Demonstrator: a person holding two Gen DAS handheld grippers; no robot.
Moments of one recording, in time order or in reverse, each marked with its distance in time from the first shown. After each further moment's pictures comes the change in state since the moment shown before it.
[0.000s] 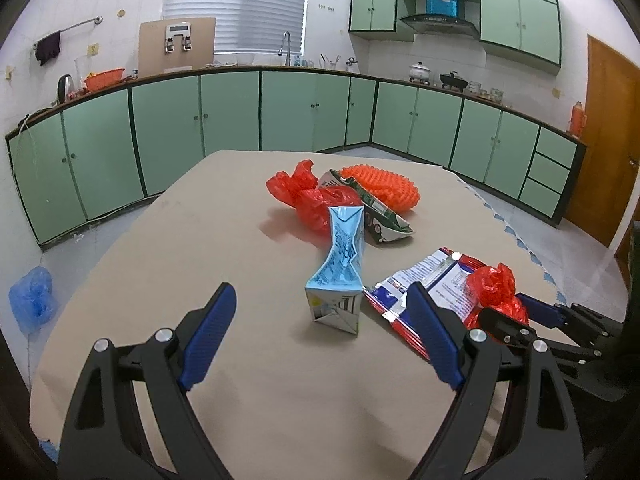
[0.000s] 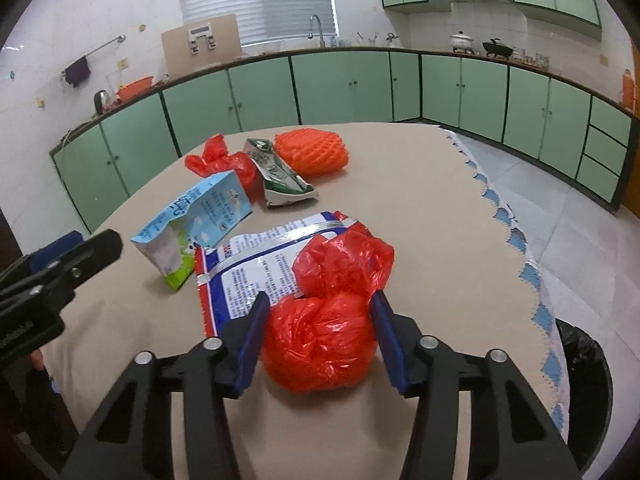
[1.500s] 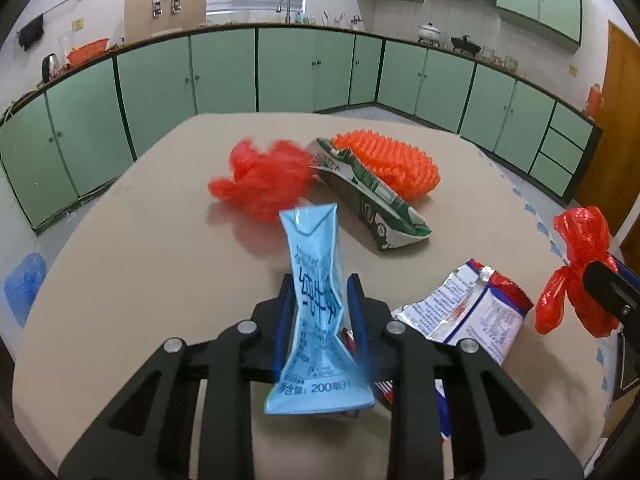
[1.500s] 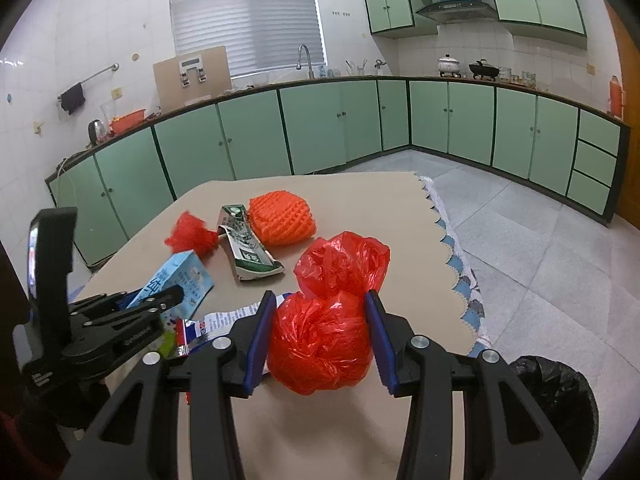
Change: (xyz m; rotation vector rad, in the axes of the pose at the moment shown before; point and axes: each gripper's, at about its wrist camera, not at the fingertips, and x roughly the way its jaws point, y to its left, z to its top) left arm 0.079 -0.022 0.026 -0.011 0.152 0.019; right arm -0.019 -0.033 0.053 0.021 -0.109 -0.030
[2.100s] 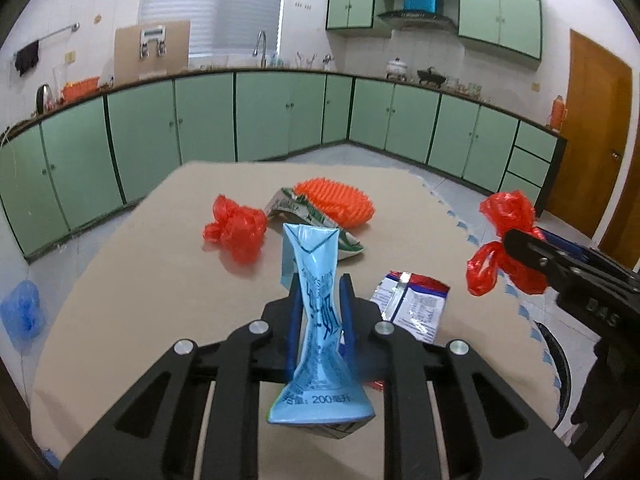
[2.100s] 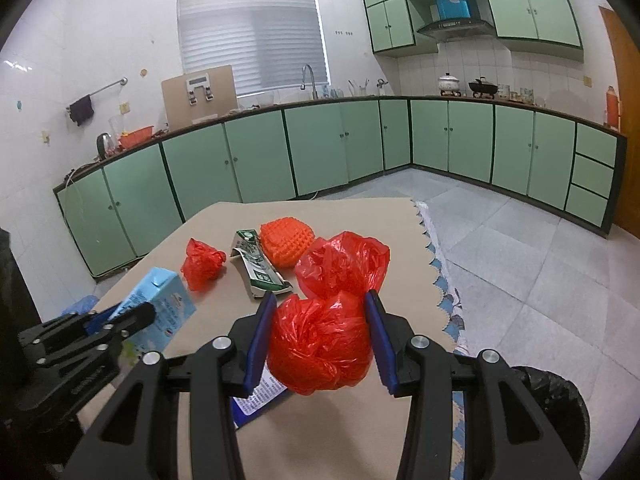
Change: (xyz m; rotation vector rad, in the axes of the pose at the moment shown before) left arm -0.091 -0.020 -0.015 0.051 -0.150 -0.082; right arm -0.042 0.004 0.007 -0.008 -0.070 0.011
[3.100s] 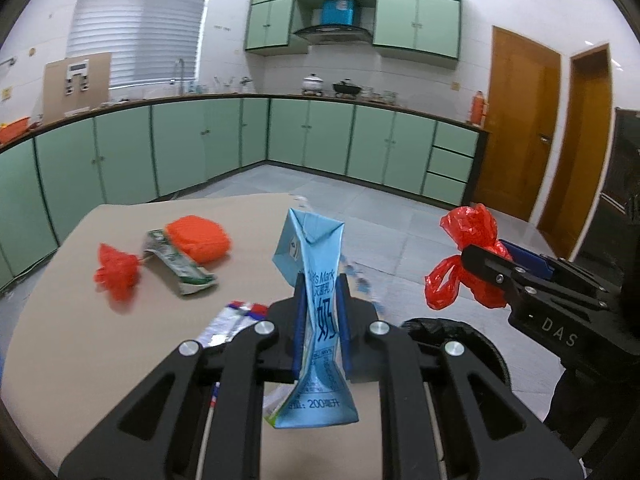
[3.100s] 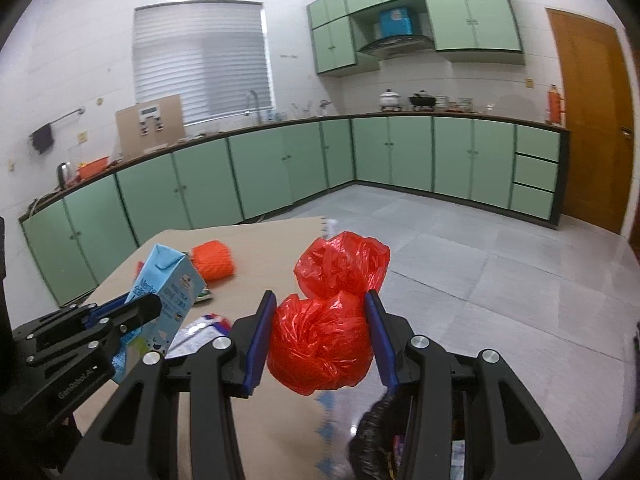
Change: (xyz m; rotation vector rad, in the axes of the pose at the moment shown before) left arm -0.015 -0.119 0.004 0.122 -0.057 -0.269; right arm -0.086 -0.080 -0.013 0.086 -0.078 -0.186
